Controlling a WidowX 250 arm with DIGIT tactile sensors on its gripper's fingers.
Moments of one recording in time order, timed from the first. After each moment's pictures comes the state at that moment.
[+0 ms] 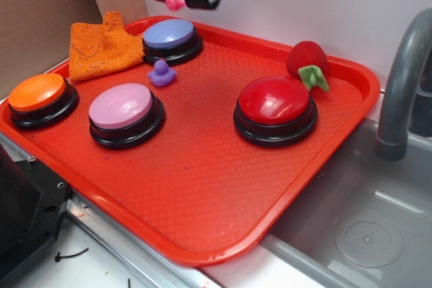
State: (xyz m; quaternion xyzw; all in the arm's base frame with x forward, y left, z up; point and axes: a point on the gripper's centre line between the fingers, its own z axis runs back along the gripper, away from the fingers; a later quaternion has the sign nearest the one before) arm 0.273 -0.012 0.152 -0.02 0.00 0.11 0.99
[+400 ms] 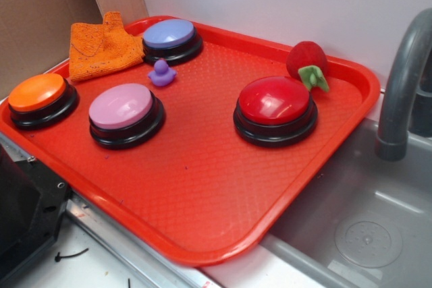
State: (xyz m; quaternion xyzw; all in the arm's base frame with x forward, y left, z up) arm 0.253 0.001 0.220 -0.05 -0.05 0.15 0.99
